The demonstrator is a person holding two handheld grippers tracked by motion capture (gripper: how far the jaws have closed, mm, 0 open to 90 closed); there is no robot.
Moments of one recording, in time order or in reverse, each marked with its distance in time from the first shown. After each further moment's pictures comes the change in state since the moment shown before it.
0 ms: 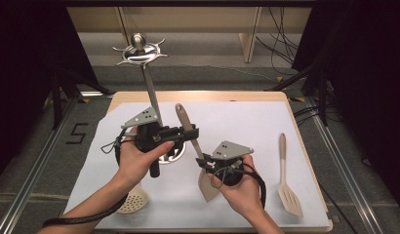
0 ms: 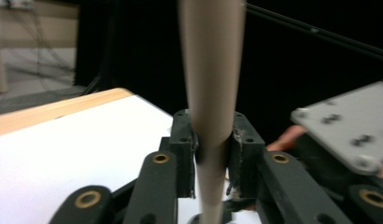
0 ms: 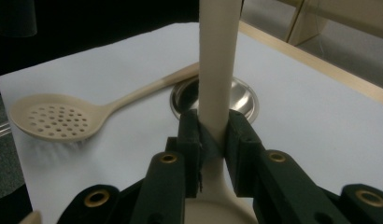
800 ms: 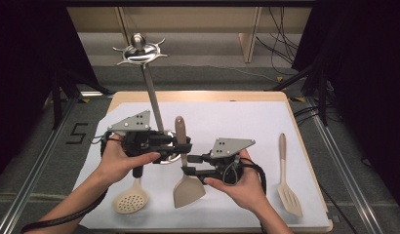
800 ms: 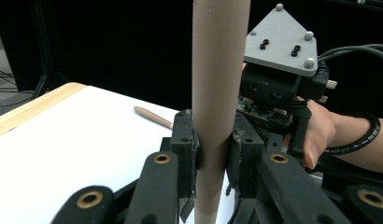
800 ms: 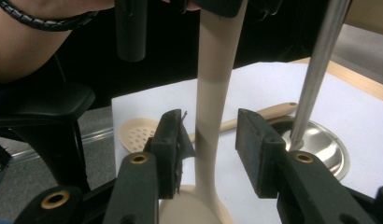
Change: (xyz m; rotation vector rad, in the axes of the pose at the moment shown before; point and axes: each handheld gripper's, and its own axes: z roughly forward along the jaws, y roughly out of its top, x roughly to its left) left arm 0.003 0.007 -0.026 0.138 -0.212 0.158; right arm -0.001 0.015 0.000 -0.137 0.351 -0.035
